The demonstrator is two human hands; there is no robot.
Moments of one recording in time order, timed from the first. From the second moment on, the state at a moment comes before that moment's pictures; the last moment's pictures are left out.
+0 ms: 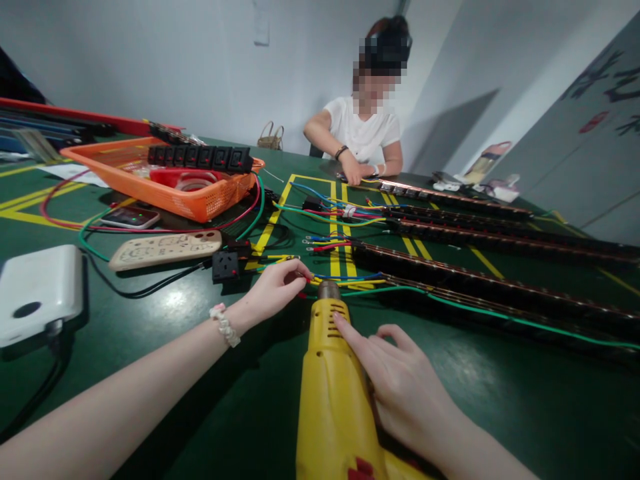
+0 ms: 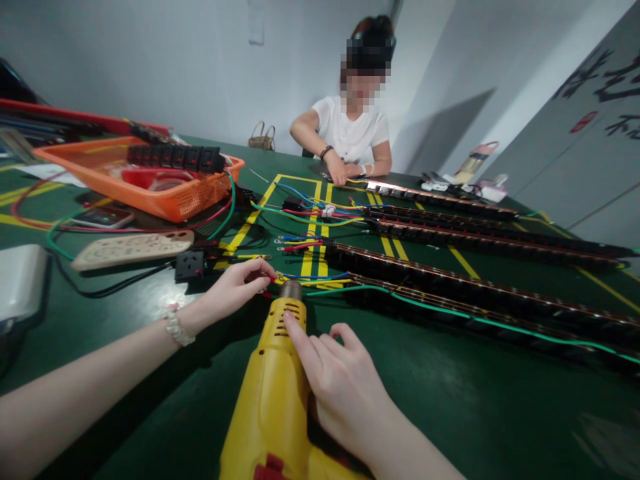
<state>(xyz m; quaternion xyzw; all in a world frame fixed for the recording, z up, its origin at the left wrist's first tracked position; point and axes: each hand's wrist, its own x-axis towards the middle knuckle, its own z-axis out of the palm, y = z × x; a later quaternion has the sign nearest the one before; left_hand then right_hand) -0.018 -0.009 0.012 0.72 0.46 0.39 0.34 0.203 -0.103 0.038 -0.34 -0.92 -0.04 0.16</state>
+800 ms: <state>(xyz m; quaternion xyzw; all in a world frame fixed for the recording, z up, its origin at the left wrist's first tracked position) -0.017 -0.011 0.014 0.71 0.46 0.40 0.35 0.264 -0.108 0.041 -0.42 -0.89 -0.12 0.16</state>
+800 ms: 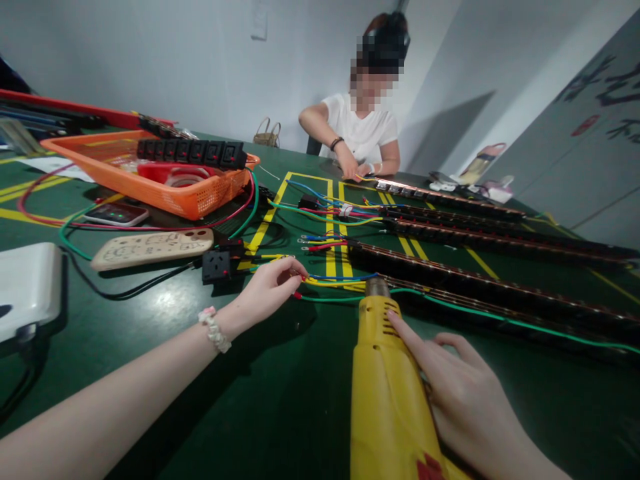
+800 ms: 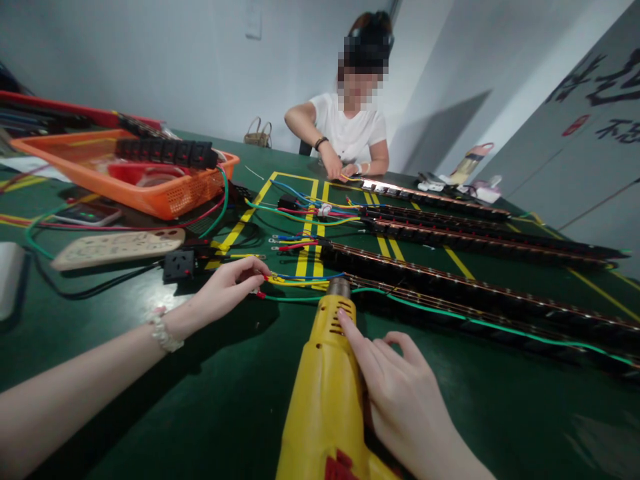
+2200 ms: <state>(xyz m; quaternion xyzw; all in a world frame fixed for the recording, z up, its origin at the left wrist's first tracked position) -0.016 -0.008 0.014 0.68 0.47 0.42 0.38 0.223 -0.101 0.041 -0.35 -0.92 -0.09 0.14</state>
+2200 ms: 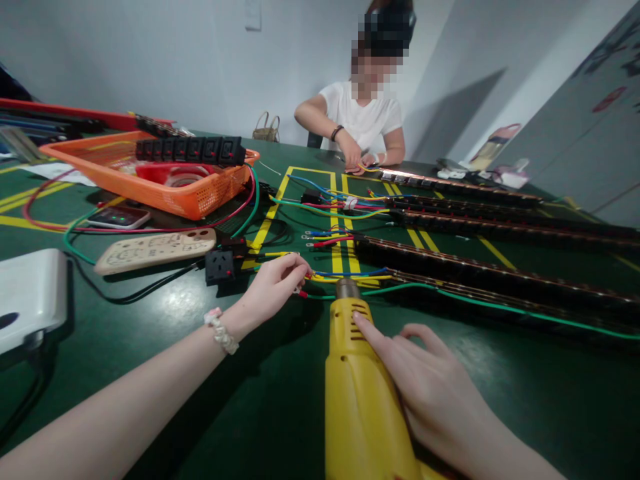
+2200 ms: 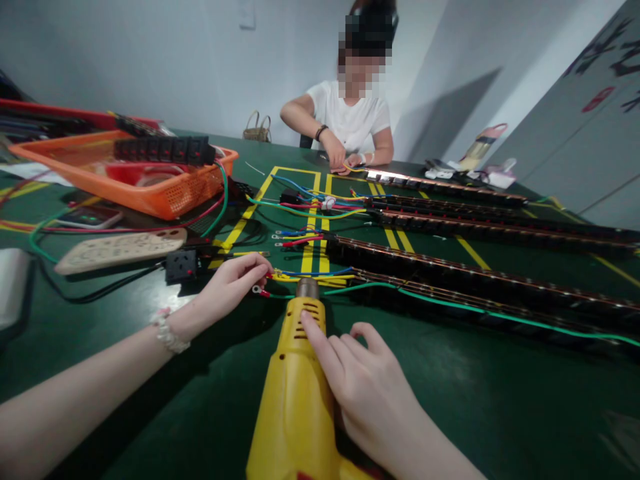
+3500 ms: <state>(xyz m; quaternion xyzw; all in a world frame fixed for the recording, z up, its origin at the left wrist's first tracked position) -0.017 -0.012 0.019 0.69 0.47 0.41 0.35 0.216 -0.106 0.043 -0.35 -0.92 -0.06 0.16</state>
